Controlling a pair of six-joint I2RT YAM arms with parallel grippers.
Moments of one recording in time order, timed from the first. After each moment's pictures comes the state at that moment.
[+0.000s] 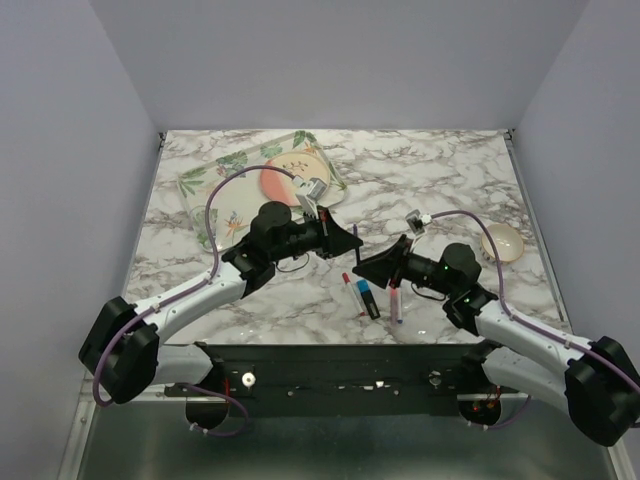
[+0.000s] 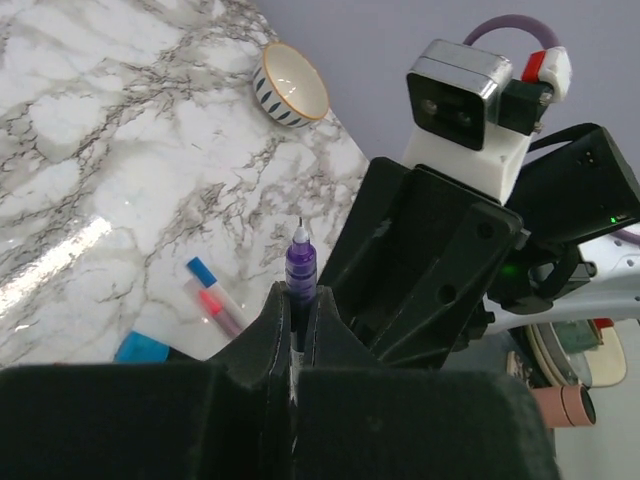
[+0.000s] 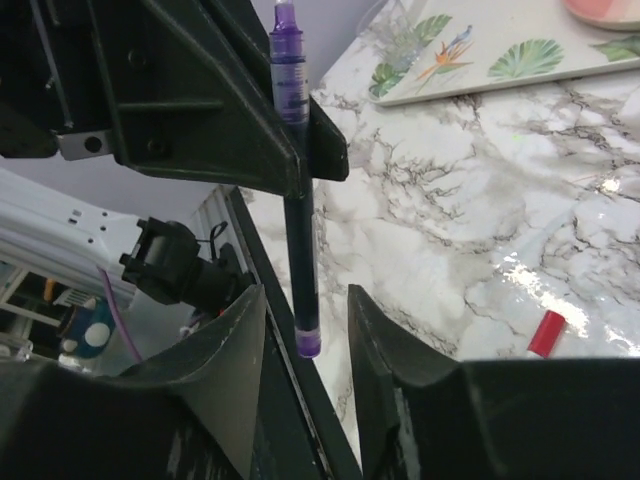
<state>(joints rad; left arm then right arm) -0.73 1.25 0.78 0.34 0.42 -0.71 0.60 0.98 0.34 0.63 -0.54 0.66</state>
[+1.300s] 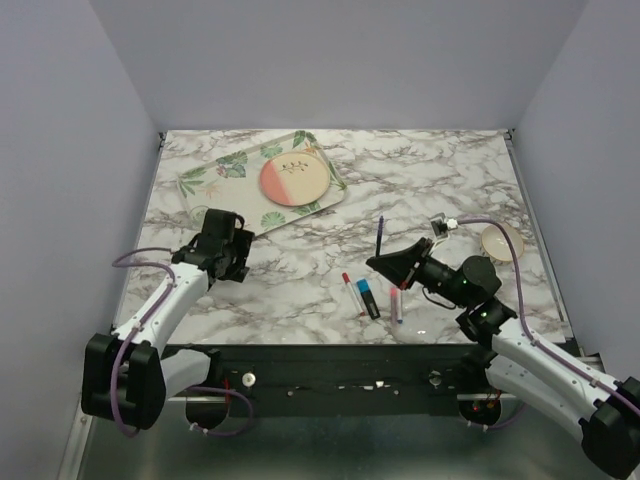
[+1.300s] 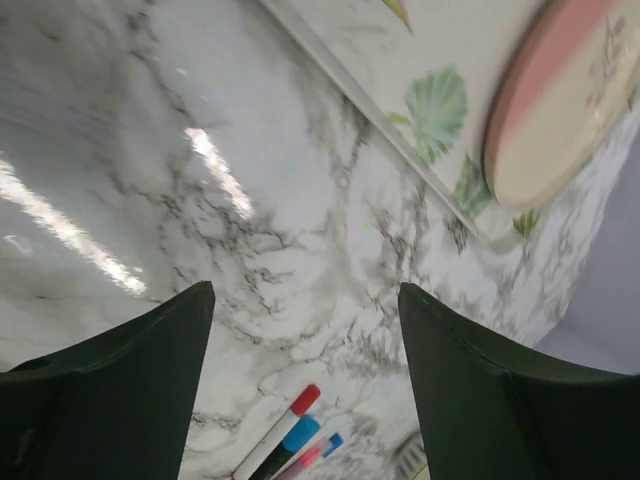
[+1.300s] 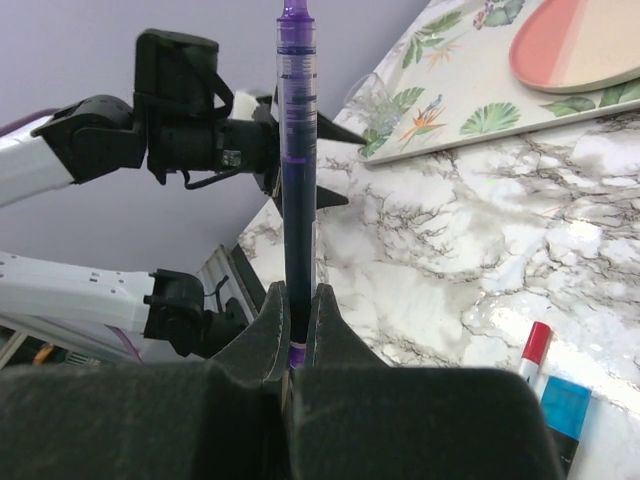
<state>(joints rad) -0.29 1.13 0.71 -0.47 -0.14 -1.49 0.60 0.76 0.31 0.51 -0.37 0.72</state>
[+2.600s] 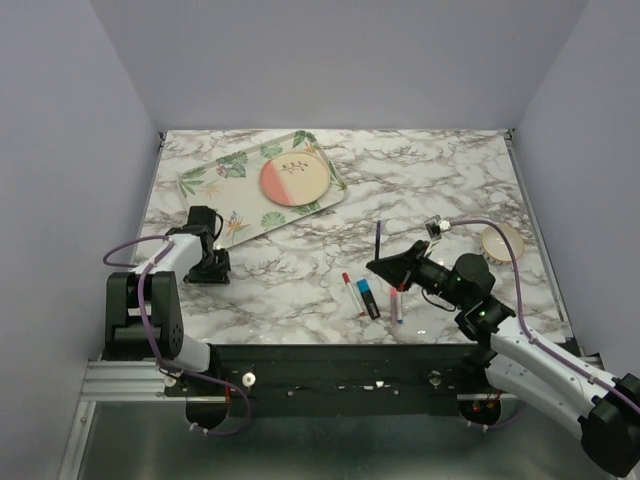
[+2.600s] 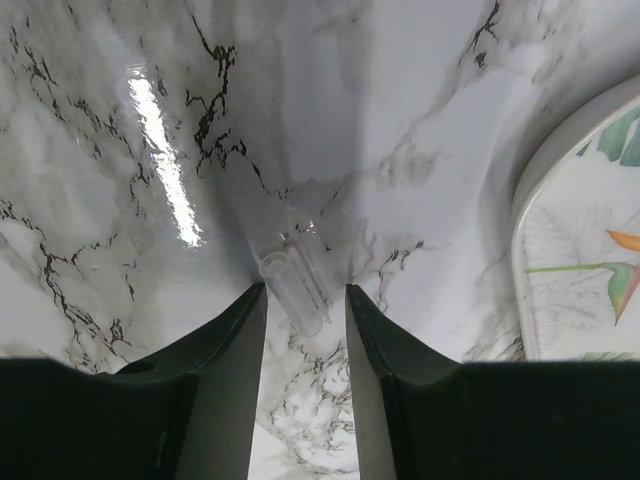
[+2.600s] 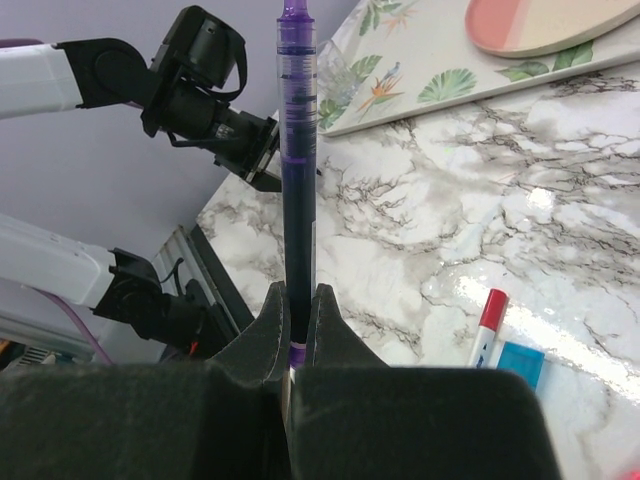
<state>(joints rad) 0.02 1.47 0.79 -0.70 -0.12 -1.59 0.60 0.75 0.31 0.42 -0.34 0.65</state>
